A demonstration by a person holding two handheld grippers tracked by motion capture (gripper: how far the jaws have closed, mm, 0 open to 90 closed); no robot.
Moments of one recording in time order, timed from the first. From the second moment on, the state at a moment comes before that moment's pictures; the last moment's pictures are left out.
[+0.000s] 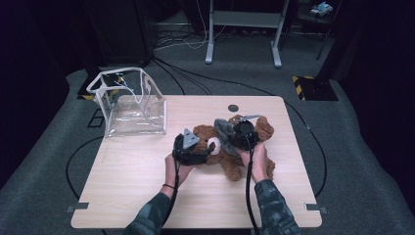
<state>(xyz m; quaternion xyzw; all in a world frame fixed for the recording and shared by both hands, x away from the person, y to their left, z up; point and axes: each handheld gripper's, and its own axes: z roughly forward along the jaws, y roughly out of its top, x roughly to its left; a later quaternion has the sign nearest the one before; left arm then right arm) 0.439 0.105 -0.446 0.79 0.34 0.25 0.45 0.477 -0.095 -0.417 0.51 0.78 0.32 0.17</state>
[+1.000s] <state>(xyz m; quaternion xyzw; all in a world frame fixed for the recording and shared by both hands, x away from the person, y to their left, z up) 0.454 0.103 -0.448 0.85 0.32 0.16 0.38 0.457 -0.082 -0.408 0.44 0.82 0.31 0.19</state>
